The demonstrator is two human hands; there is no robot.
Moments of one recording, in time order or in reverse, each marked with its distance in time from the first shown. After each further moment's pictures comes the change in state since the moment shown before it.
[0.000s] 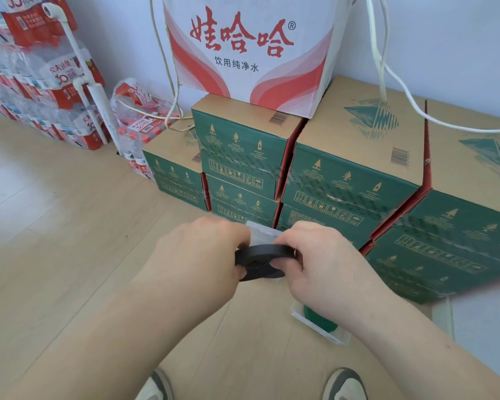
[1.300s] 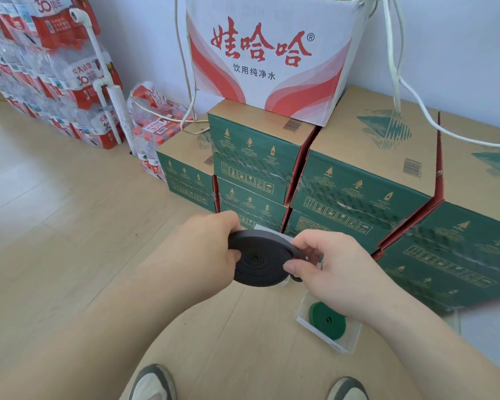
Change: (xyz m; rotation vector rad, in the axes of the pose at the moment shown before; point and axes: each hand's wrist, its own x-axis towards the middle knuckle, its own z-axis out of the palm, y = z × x) left_hand -0.001 -0.022 -0.003 -0.258 -0.005 -0.105; right_hand 0.002 0.004 -0.004 0.231 -0.067 0.172
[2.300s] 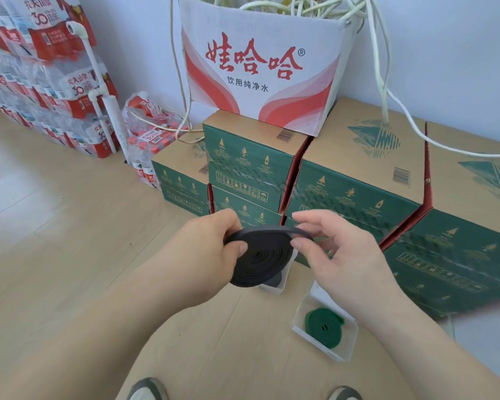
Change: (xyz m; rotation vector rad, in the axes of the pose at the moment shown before) left_hand 0.004 0.003 -0.004 -0.225 0.028 0.059; right_hand -0.002 -0.001 -0.006 0.229 0.316 -0.143
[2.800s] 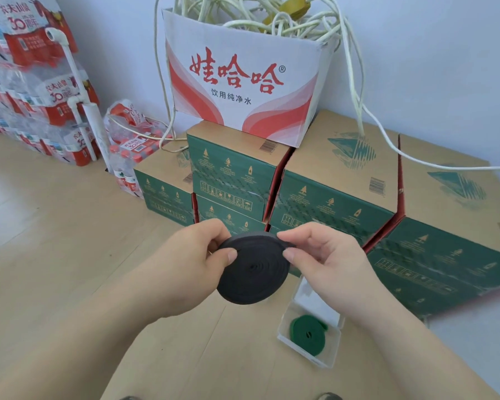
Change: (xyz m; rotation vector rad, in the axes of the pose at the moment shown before) left_hand 0.002 0.001 -0.002 -0.181 -0.061 0.005; right_hand 0.005 -0.001 -0.013 0.222 -0.085 0.168
